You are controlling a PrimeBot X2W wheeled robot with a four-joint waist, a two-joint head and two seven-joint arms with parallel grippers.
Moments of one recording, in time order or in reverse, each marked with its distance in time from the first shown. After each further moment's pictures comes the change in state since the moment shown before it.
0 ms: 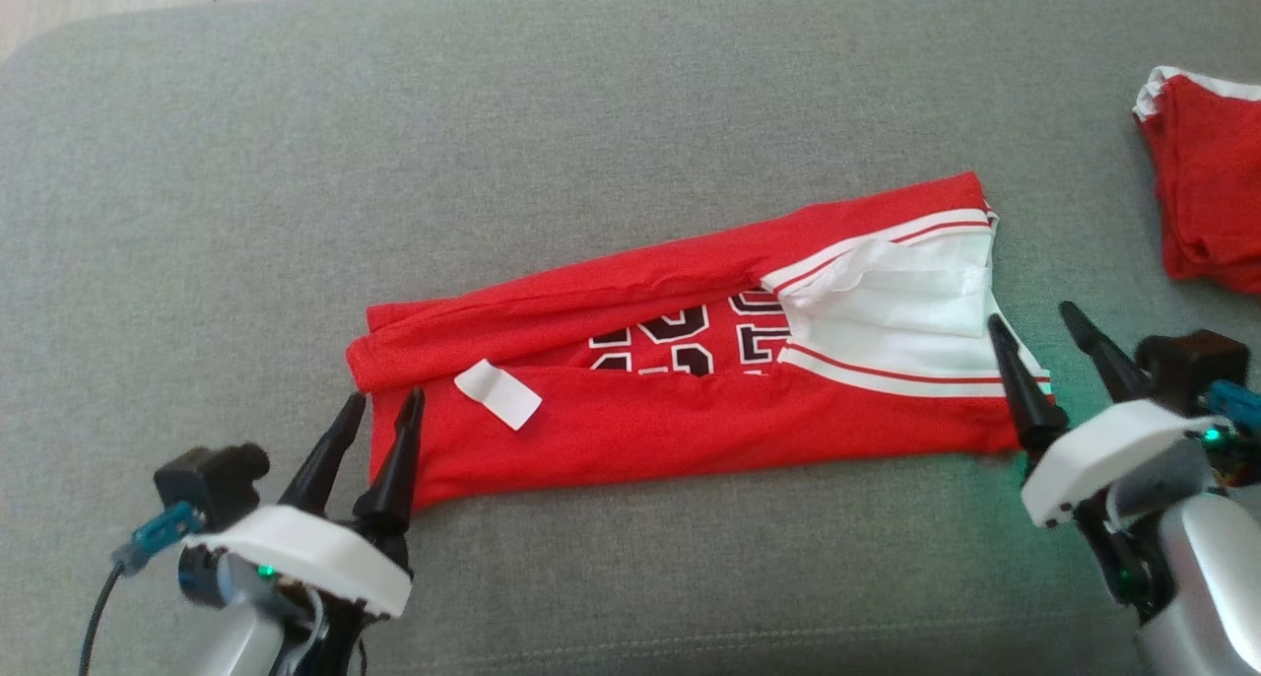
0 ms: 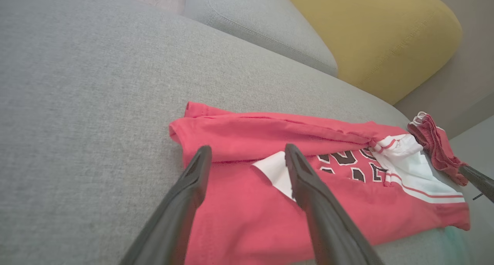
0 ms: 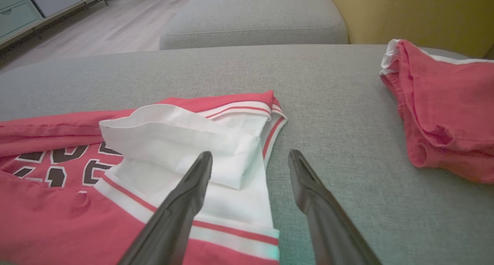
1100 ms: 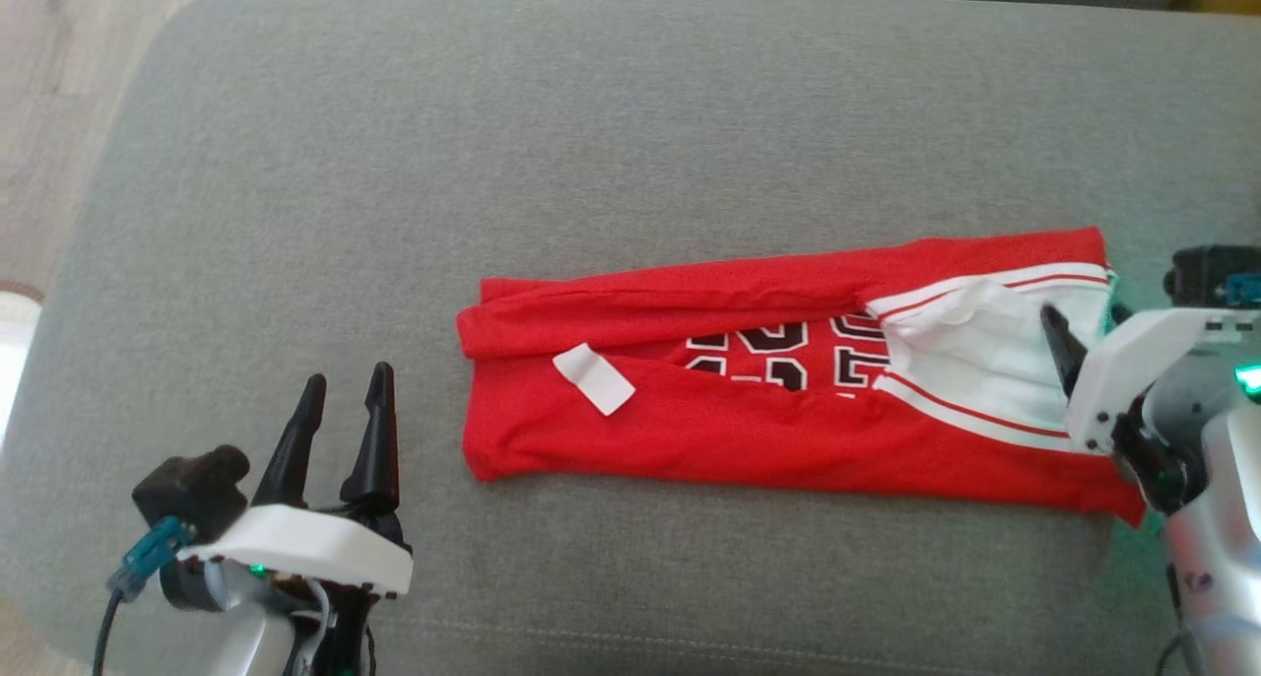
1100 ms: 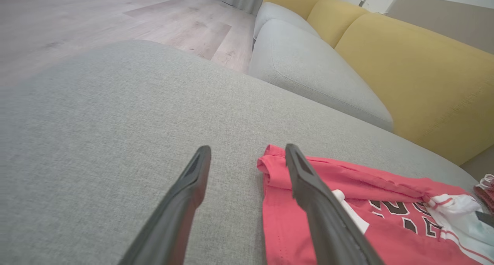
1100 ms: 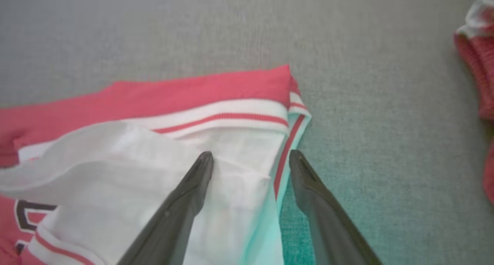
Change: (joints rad) left arm 0.049 -0.078 0.101 -0.068 0.121 0.103 -0.047; right arm -0.226 0.044 -0.182 0.280 -0.093 0.000 0.332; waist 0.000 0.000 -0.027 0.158
